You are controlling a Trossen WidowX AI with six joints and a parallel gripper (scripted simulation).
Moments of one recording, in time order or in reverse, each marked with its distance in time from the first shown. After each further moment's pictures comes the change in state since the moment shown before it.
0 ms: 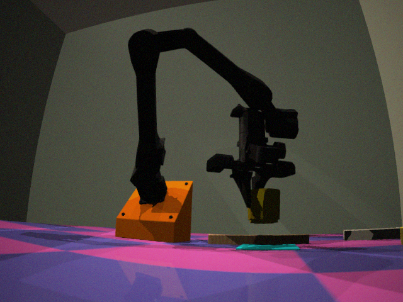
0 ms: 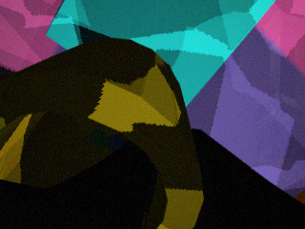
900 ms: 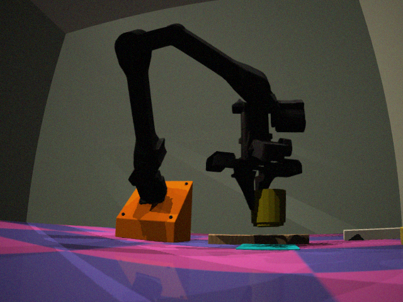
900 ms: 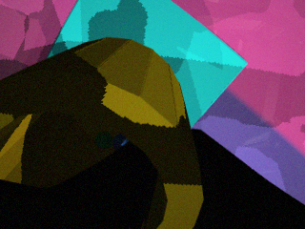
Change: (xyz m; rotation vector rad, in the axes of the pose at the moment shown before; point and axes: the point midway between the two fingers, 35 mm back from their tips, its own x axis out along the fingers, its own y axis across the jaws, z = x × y) arm 0.007 -0.014 0.044 0.006 -0.004 0.005
